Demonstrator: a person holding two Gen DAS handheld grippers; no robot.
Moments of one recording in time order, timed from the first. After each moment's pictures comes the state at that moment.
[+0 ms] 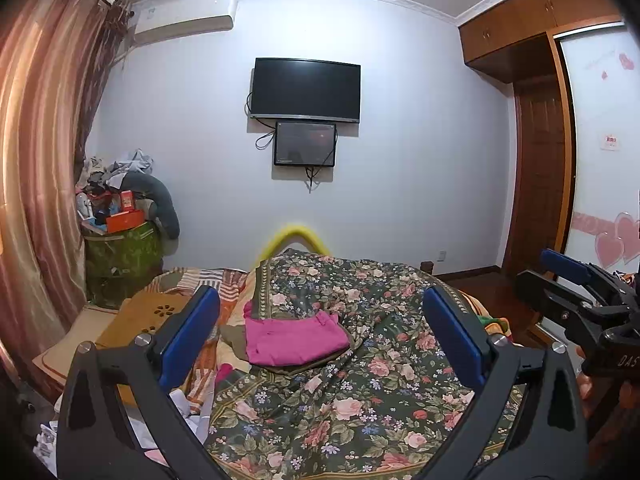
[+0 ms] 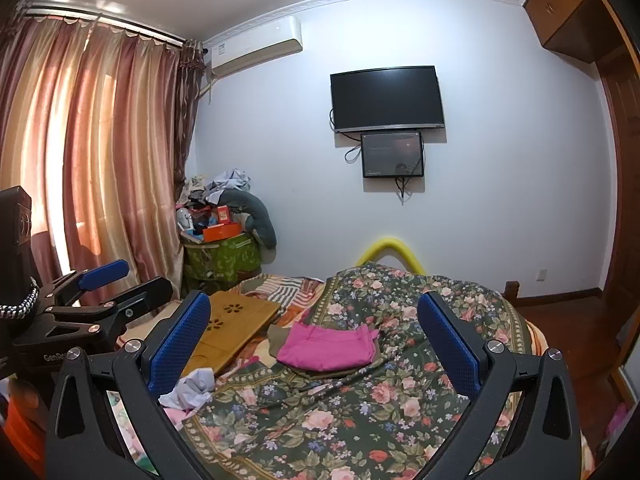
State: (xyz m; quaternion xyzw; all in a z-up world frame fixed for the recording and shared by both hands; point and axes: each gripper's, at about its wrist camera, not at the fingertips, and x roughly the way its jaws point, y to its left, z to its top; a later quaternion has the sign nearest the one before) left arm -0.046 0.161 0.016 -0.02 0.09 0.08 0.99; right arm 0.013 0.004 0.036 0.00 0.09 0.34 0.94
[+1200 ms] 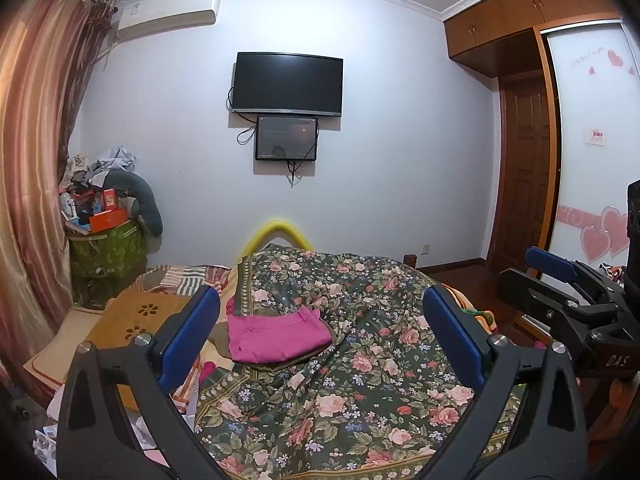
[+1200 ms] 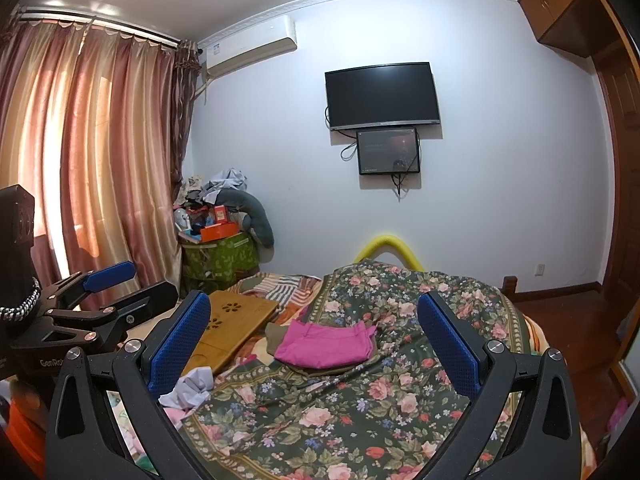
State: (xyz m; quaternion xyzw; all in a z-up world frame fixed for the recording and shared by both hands) left arm -0.040 0.152 0.019 -0.02 0.11 0.05 0.99; right arm 0.014 0.004 0.037 0.01 0.09 0.33 0.94
